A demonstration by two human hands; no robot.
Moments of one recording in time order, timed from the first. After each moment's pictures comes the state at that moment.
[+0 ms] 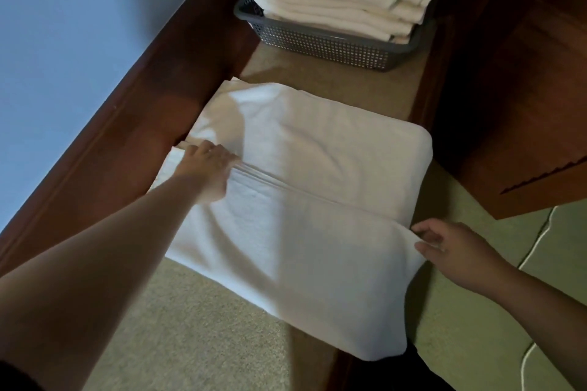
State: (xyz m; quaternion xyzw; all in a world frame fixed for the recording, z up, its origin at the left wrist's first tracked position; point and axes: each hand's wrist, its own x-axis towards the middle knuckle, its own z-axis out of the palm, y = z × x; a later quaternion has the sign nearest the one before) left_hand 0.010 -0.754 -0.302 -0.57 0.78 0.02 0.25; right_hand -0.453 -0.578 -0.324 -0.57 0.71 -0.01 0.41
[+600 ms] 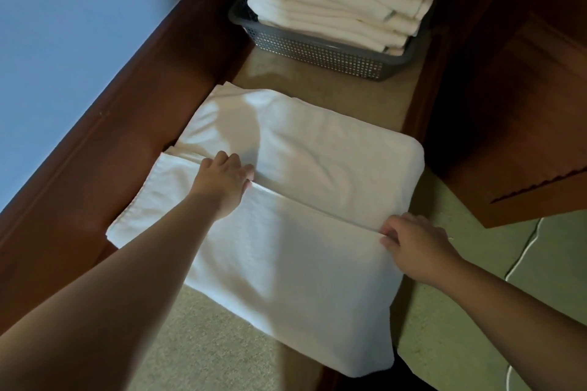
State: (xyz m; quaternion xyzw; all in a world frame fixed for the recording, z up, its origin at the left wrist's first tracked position) left_hand -0.038 -0.746 -0.323 -0.59 0.79 0.03 0.16; right_hand -0.408 -0.623 -0.310 -0.66 0.69 0.09 0.29
